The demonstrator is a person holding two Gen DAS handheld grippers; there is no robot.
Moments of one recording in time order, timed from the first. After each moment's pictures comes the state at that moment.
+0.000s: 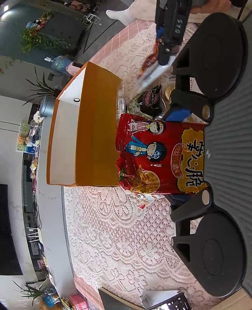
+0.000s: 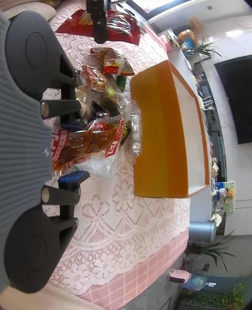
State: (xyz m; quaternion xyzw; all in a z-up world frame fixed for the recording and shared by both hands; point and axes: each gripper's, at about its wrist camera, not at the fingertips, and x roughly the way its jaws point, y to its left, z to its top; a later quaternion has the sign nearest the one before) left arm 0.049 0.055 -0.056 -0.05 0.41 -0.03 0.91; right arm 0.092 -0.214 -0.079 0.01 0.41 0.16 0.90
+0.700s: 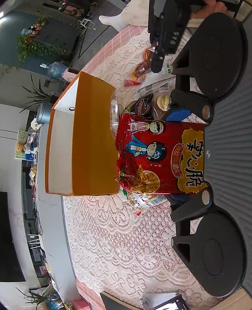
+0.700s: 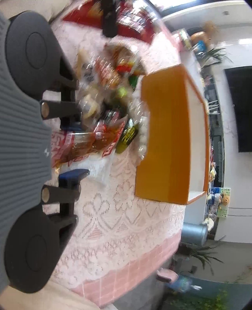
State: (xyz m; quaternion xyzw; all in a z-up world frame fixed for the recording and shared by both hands) left arm 0.042 0.047 -0.057 -0.04 0.41 -0.05 0.91; right arm 0.081 -0.208 -0.080 -0.02 0.40 0.16 0.90
